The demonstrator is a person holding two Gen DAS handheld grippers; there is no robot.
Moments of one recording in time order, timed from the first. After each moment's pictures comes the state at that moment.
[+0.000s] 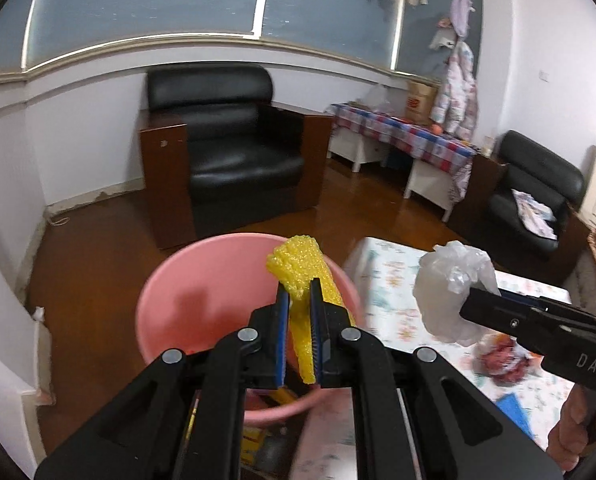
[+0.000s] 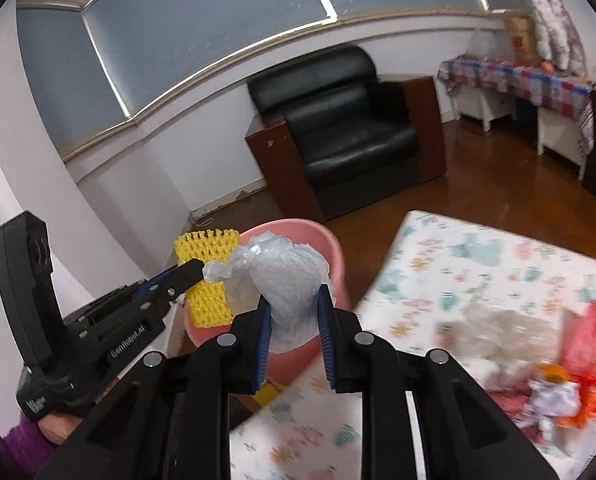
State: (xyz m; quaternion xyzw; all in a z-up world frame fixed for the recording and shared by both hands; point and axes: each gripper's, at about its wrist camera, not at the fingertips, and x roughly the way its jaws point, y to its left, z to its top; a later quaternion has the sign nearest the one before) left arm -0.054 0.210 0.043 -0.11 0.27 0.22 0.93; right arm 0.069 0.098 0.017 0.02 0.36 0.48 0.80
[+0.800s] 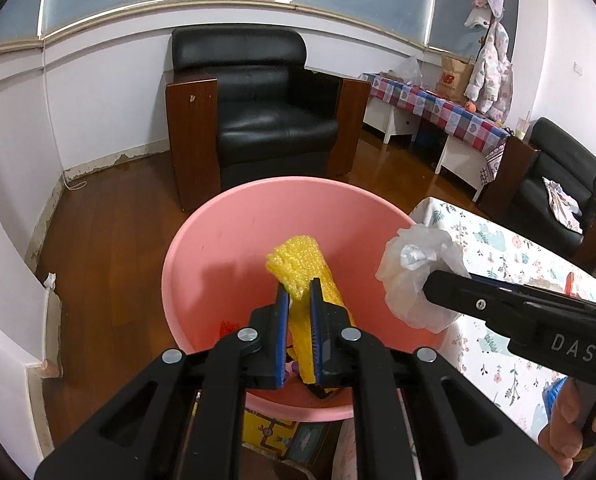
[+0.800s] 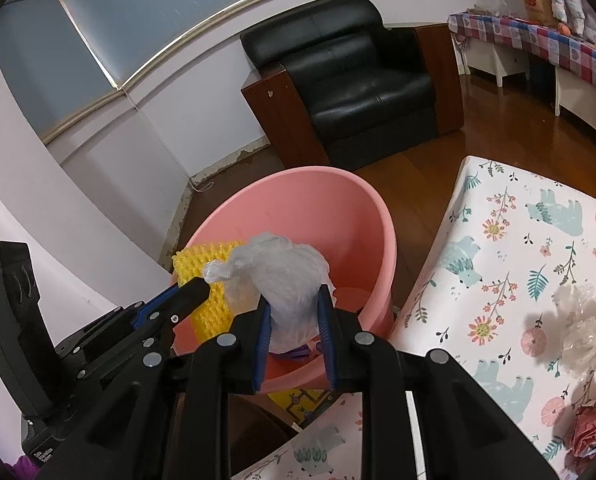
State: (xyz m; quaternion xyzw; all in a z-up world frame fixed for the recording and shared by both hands) left arm -0.045 0.256 -0.008 -0.14 0.33 0.25 0.90; right arm 0.084 0.188 -0.043 0.00 0.43 0.48 0.76
